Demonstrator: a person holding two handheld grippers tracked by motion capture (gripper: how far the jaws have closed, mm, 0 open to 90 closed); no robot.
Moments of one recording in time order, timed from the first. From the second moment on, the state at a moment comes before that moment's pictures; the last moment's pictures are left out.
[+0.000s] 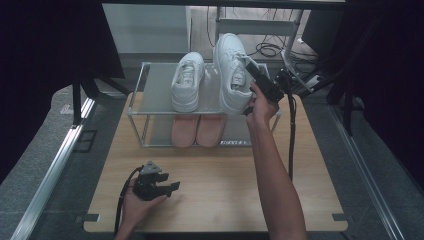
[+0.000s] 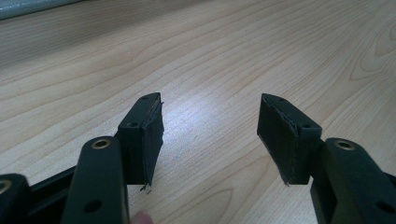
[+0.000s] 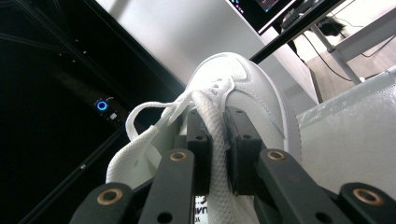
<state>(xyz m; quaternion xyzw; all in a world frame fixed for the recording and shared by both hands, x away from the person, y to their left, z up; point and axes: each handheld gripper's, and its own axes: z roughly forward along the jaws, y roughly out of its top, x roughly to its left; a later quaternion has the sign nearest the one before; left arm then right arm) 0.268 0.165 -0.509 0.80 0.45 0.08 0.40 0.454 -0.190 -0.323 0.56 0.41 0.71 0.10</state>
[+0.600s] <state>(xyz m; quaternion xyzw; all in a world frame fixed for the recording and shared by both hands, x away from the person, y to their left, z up) 0.268 0.168 -0.507 0.80 0.45 0.08 0.40 0.480 -0.159 -0.329 0.60 0.43 0.66 0.11</state>
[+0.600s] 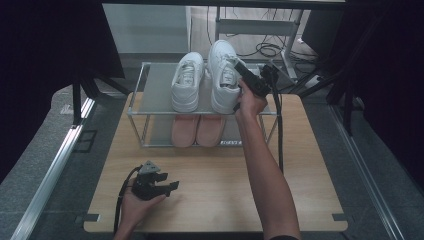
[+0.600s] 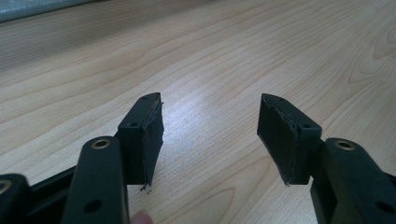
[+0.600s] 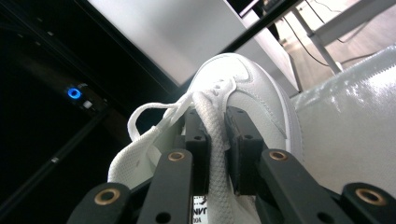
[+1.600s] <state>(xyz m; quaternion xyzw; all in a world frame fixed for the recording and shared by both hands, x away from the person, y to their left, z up) 0.268 0.168 -0.508 0.80 0.45 0.08 0.40 0.486 -0.167 -0.326 0.54 0.51 0.65 0.11</state>
